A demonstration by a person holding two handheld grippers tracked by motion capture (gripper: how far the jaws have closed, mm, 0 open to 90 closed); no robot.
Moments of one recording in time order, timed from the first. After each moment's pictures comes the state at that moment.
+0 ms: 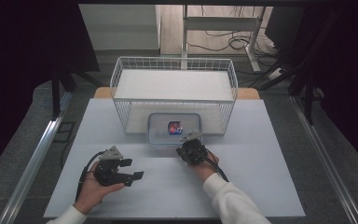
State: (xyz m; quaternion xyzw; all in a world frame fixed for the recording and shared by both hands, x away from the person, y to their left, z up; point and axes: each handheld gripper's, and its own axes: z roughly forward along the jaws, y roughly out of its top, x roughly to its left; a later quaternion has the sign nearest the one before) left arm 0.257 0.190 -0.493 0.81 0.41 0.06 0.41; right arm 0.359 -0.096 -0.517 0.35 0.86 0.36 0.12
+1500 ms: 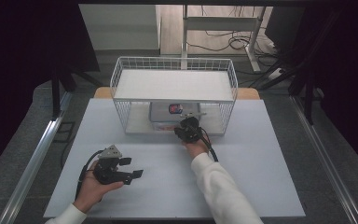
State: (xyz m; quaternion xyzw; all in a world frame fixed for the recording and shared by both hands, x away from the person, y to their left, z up) left arm 0.261 0.193 -0.494 0.81 0.41 0.06 0.42; right arm 0.428 -0.079 -0.507 0.44 0.80 0.39 0.11
